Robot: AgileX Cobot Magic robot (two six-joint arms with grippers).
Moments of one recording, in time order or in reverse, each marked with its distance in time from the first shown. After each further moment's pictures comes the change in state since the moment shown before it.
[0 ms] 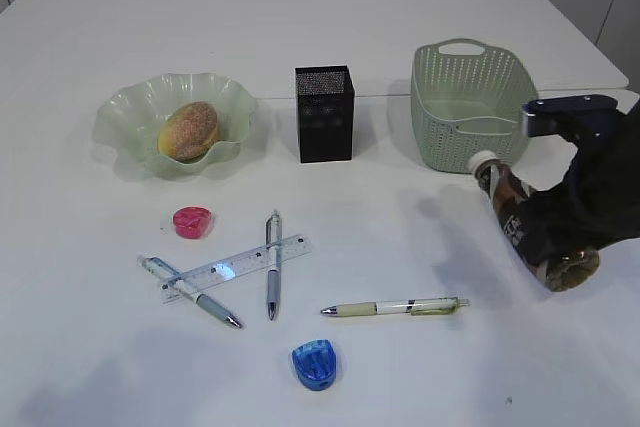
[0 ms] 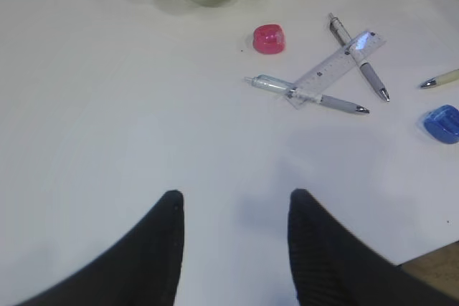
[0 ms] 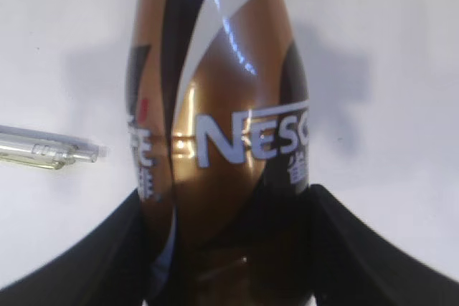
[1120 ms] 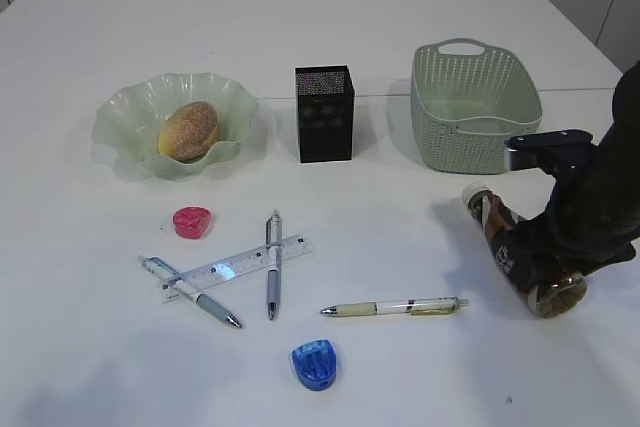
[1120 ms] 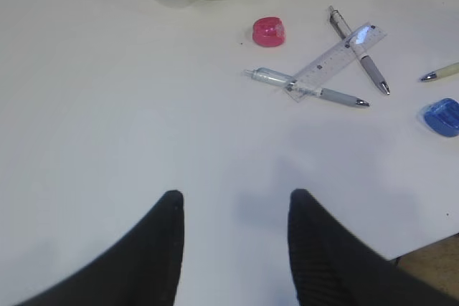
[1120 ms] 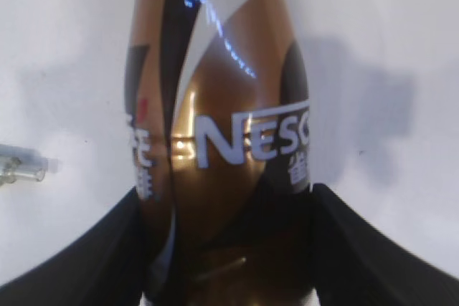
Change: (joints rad) left arm 0.000 0.000 0.000 -0.004 0.015 0.000; right arm 0.000 0.130 -0.006 -0.014 -0.045 0.000
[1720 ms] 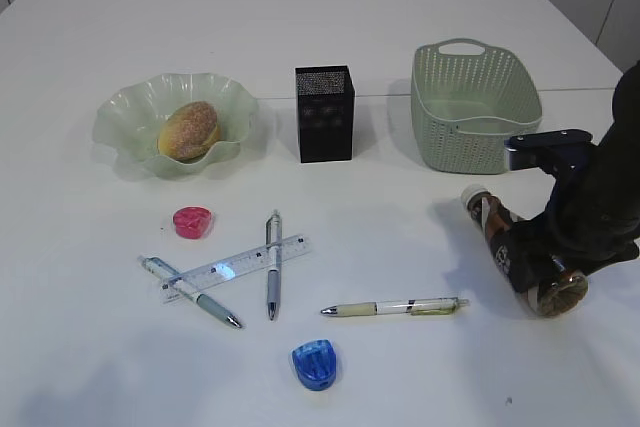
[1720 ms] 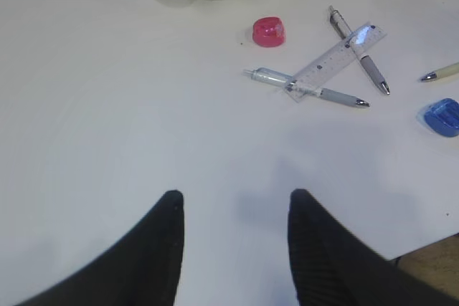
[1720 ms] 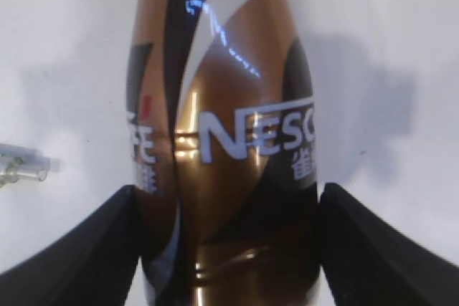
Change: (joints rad) left arm 0.000 0.000 0.000 0.000 0.000 0.000; right arm 0.001 0.000 0.000 -0.002 0.000 0.000
